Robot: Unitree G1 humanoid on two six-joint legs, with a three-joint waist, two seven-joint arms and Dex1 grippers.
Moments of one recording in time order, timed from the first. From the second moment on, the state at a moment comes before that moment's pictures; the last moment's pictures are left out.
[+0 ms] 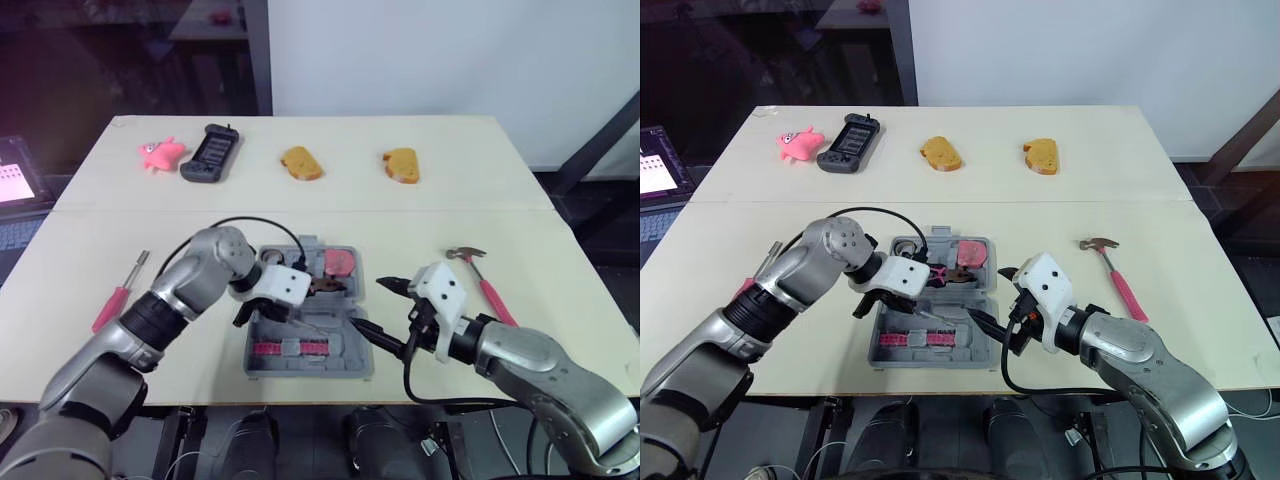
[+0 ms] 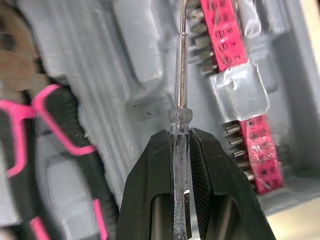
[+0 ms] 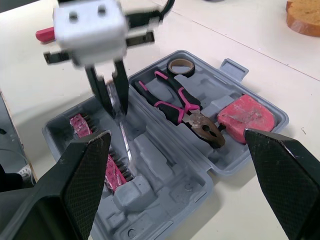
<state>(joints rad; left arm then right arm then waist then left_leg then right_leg) -0.80 0.62 -0.56 0.09 0.24 0.34 -1.53 -0.01 -0.65 0.03 -0.78 0.56 0.79 0.47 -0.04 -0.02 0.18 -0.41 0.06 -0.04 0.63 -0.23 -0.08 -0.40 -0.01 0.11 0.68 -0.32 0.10</state>
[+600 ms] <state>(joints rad) -0.81 0.59 -0.61 0.04 0.30 0.62 -1.41 -0.02 -0.65 0.04 -0.78 0.55 0.79 0.48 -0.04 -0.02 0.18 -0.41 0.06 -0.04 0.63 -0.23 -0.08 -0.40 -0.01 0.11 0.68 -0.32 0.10</state>
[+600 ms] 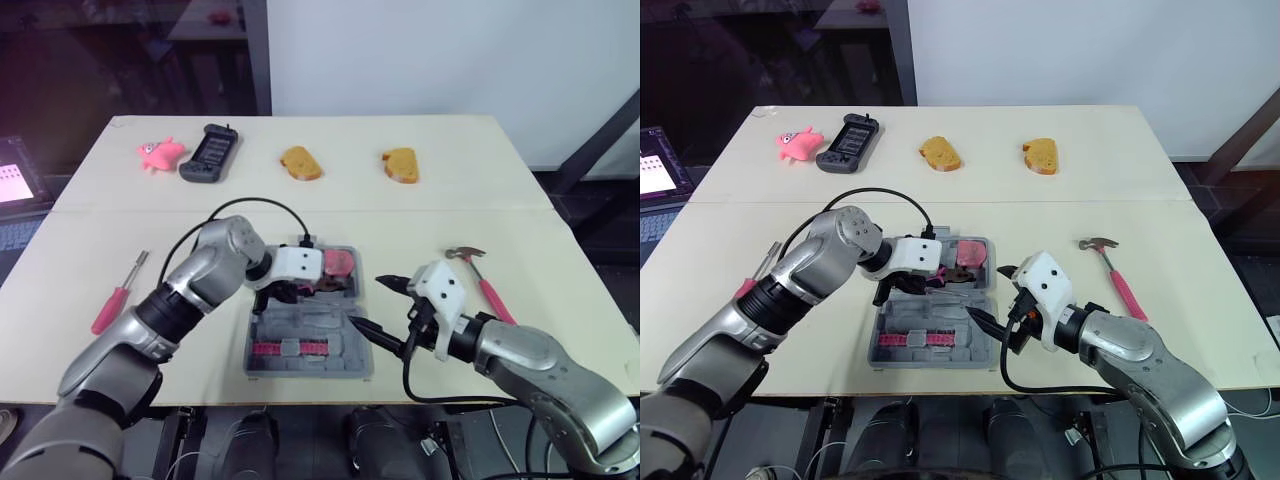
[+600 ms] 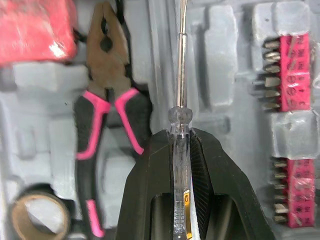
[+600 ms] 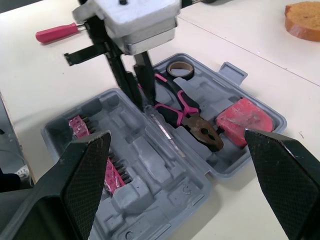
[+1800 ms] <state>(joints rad) -0.80 0.59 -0.68 0.02 0.35 0.60 -1.38 0.00 -0.63 0.05 -0.78 0.54 0.79 0.48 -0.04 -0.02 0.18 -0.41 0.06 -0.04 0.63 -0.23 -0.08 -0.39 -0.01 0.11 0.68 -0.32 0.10</state>
